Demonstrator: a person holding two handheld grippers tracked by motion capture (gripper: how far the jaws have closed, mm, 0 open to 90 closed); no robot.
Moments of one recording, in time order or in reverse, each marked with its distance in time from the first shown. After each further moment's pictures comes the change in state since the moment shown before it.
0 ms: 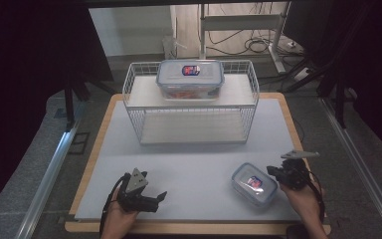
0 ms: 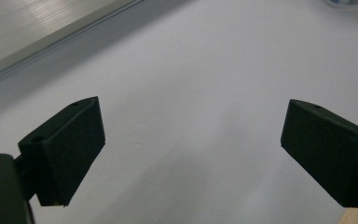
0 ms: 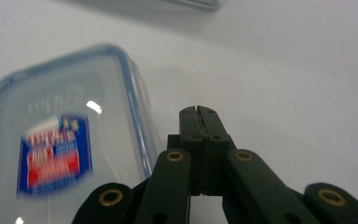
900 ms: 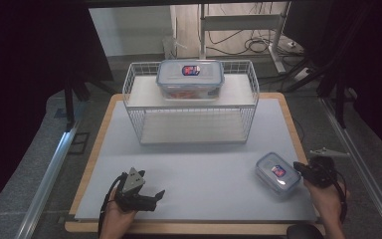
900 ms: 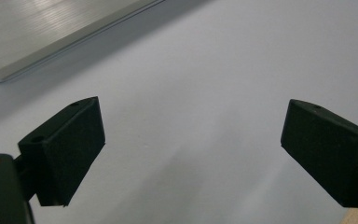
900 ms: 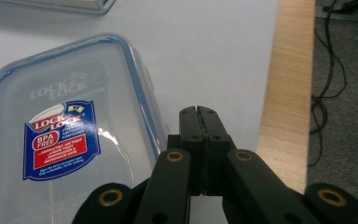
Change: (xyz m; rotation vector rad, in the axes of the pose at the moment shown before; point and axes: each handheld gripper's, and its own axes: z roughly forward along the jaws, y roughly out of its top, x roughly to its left) left arm 0.003 -0.001 -0.005 -0.021 0.012 -0.012; right arm -0.061 -0.015 -0.022 -0.036 -0.154 0.127
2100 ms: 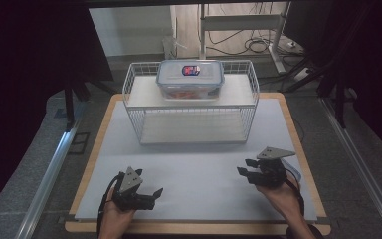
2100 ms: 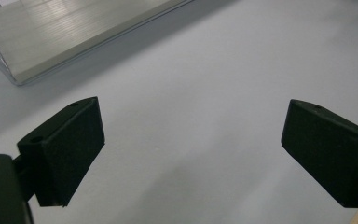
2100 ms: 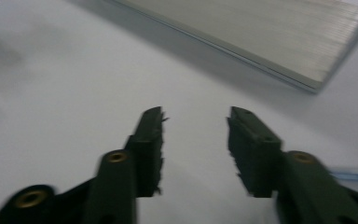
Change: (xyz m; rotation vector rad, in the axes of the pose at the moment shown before) left arm 0.002 0.001 -0.006 -0.033 0.029 -0.018; right arm 0.131 0.030 0.017 -0.084 0.317 -0.283
